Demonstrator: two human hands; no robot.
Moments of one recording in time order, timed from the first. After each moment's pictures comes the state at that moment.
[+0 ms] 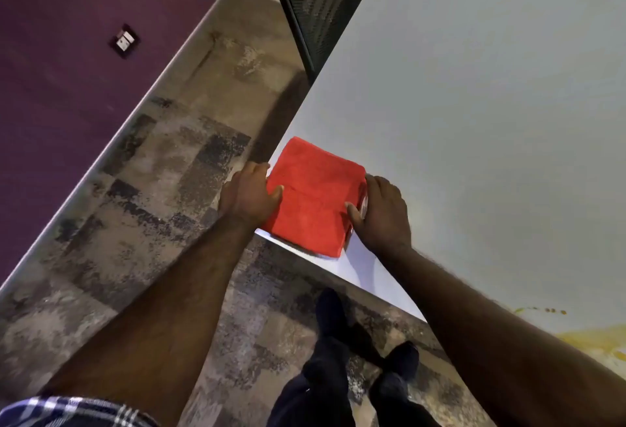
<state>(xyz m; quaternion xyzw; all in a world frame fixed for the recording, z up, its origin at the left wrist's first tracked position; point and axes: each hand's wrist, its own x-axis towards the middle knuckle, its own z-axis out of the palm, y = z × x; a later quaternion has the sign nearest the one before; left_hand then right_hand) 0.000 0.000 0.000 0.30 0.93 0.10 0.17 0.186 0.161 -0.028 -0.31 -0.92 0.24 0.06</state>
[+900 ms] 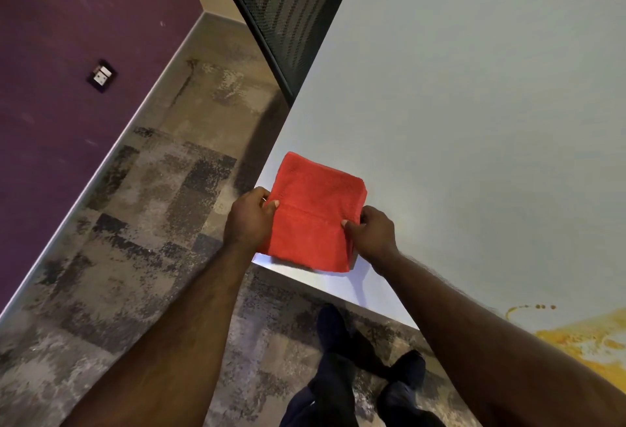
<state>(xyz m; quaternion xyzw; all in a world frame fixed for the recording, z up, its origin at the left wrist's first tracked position) 0.008 0.018 -0.003 0.22 0.91 0.29 0.22 0.180 0.163 -0.015 -0.51 -0.71 0.49 0.01</state>
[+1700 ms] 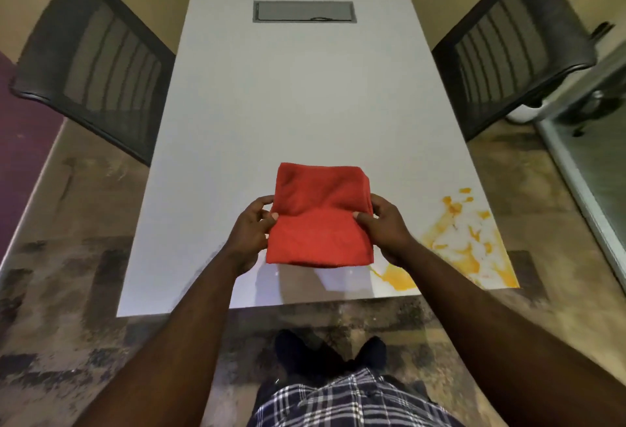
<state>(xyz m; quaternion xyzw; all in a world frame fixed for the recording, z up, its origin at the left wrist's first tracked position) 0.195 0.148 0.069 0.26 0.64 0.48 0.54 0.439 0.250 0.075 -0.51 -0.54 0.62 0.26</state>
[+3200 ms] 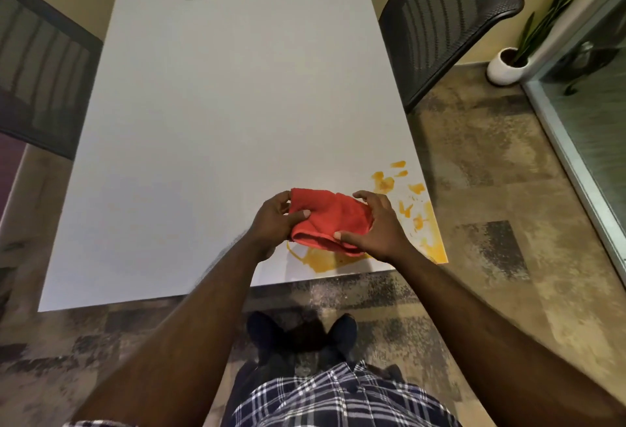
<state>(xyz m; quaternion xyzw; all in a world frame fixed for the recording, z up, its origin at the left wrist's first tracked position) 0.416 0.230 0.059 0.28 0.66 0.40 0.57 0.640 0.288 0.043 -0.53 -0.70 0.46 0.13</state>
